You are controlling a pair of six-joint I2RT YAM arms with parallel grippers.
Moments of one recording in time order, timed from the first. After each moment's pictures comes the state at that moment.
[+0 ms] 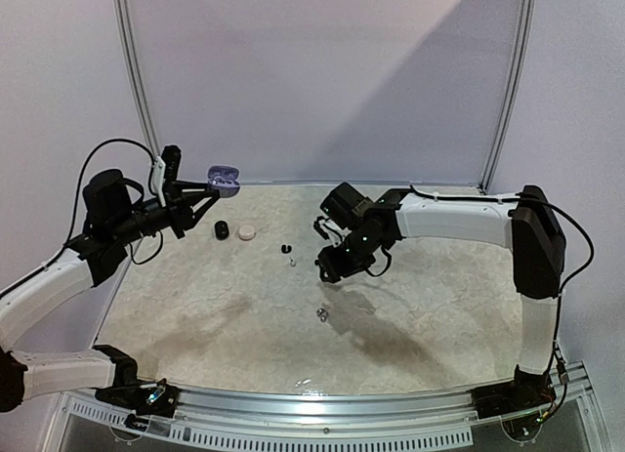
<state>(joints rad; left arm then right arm) -0.31 0.98 0.68 0.24 0.56 0.03 0.90 2.02 1.60 -0.70 -0.05 0.38</state>
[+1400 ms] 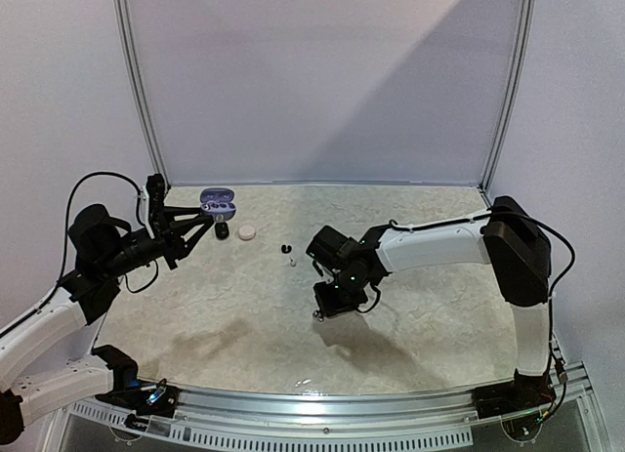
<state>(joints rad) -0.37 0.74 0.47 0.32 0.56 -0.05 1.01 2.09 1.47 -0.60 -0.05 0.64</state>
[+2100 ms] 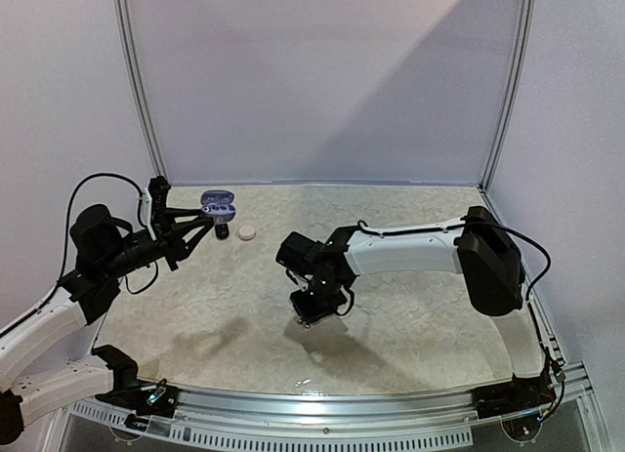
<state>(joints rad) -0.37 0.74 0.47 0.29 0.54 0.01 1.09 2.25 1.75 -0.80 -0.02 0.54</state>
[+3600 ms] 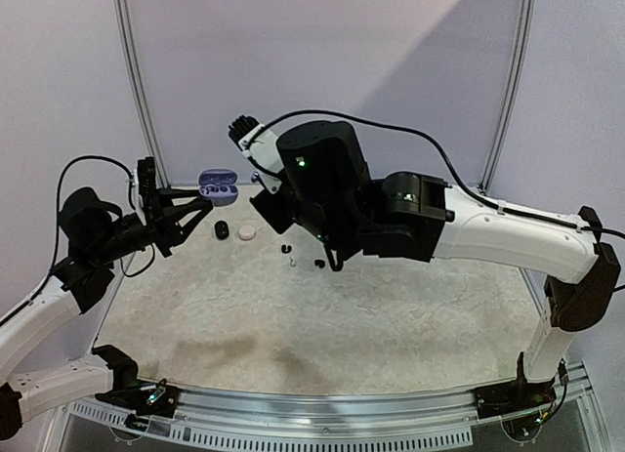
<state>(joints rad) -0.39 0.76 0.58 0.33 0.67 0.00 1.33 1.85 1.91 -0.34 0.74 -0.18</state>
